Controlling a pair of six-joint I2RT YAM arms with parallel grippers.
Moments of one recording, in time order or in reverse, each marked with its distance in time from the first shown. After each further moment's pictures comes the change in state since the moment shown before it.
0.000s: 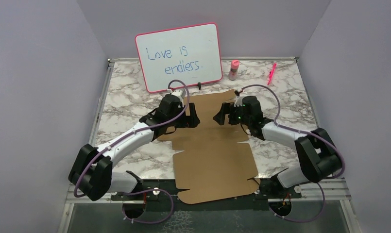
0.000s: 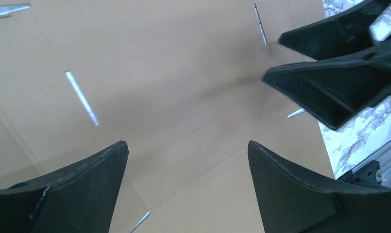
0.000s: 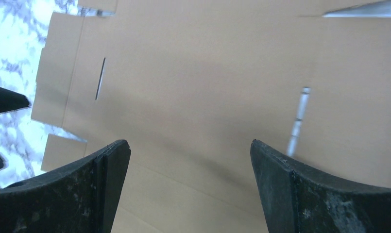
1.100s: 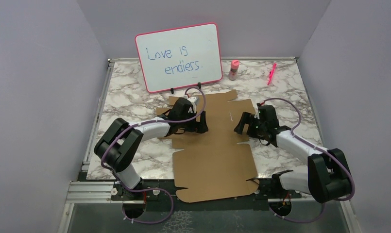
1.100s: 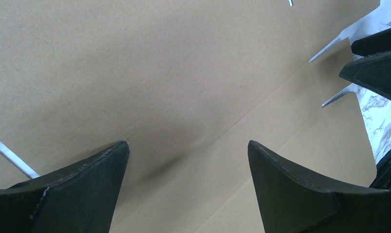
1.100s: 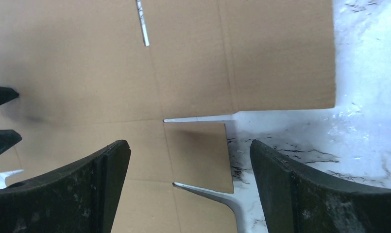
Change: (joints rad) left arm -0.020 0.378 0.004 0.285 0.170 0.093; right arm -0.191 -0.274 -0.138 -0.460 0.151 0.099
